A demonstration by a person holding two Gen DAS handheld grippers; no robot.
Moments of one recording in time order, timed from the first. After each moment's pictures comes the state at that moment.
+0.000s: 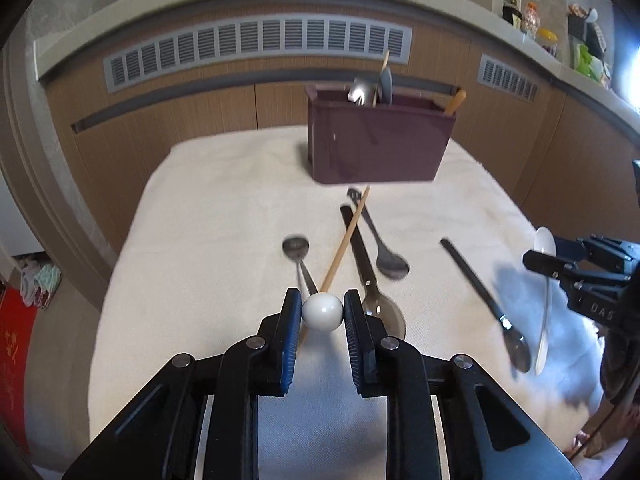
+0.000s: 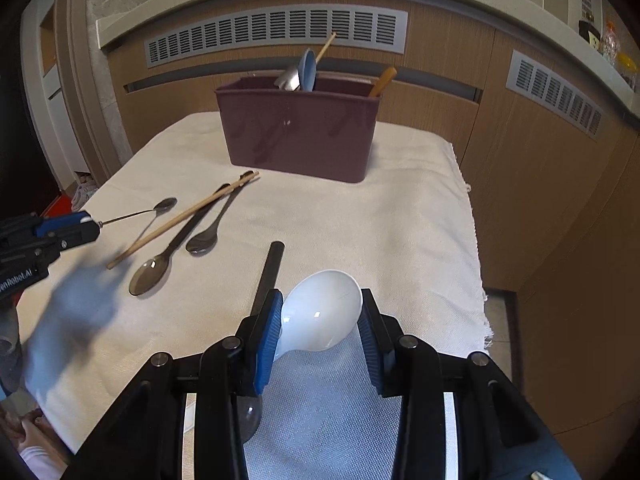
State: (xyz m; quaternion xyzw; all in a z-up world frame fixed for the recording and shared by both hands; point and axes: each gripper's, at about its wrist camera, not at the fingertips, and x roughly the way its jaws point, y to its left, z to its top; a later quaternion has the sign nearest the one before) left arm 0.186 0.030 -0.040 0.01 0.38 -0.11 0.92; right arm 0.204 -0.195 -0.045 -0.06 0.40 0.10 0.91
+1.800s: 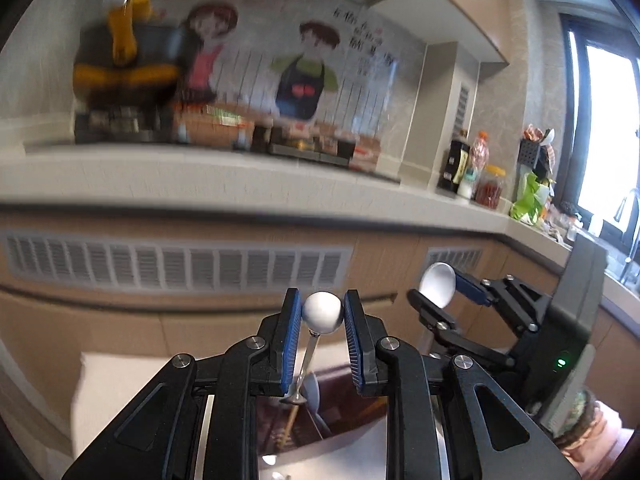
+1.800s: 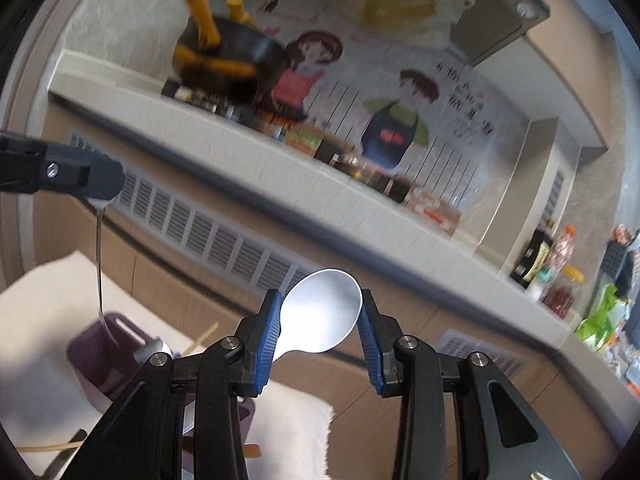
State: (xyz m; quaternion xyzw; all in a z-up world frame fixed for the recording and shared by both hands) left arm 0.382 -0.004 0.132 -0.09 0.22 -0.25 0.94; right arm 0.394 -0.154 0.090 -0.24 0.16 -0.01 0.96
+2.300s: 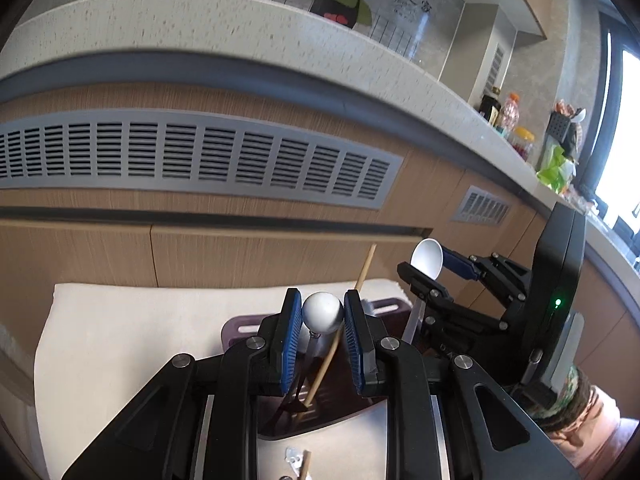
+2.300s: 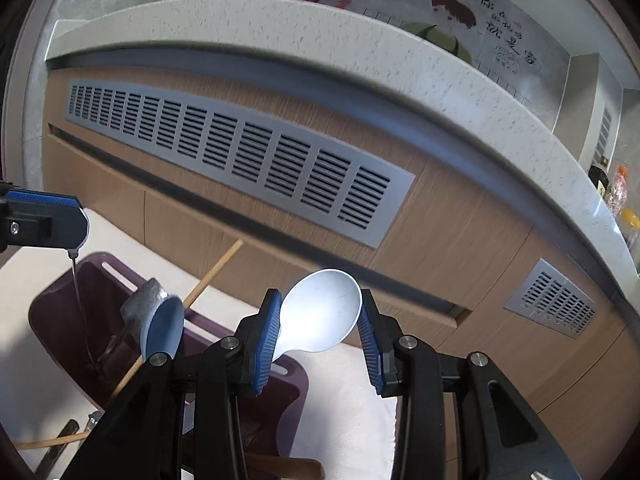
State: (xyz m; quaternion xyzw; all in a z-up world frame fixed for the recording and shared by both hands) left arm 0.419 -0.002 0.031 -0.10 0.30 -0.23 0.92; right arm 0.442 -0.160 0.013 -0.20 0.25 0.04 0.95
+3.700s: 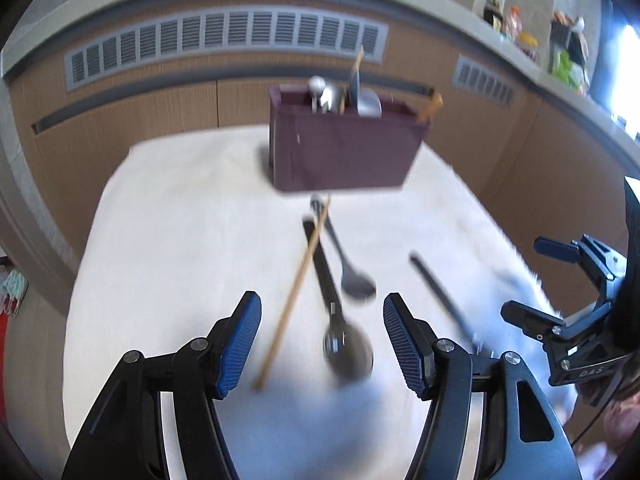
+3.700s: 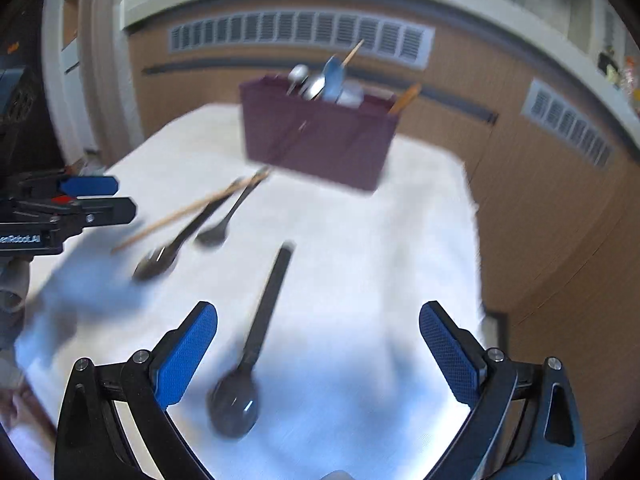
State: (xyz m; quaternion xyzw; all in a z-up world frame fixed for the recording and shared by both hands) left arm 0.209 0.018 -0.055 -0.01 0.40 -0.17 0.90; right arm 0.195 -0.181 -0.054 -0.11 0.41 0.13 0.90
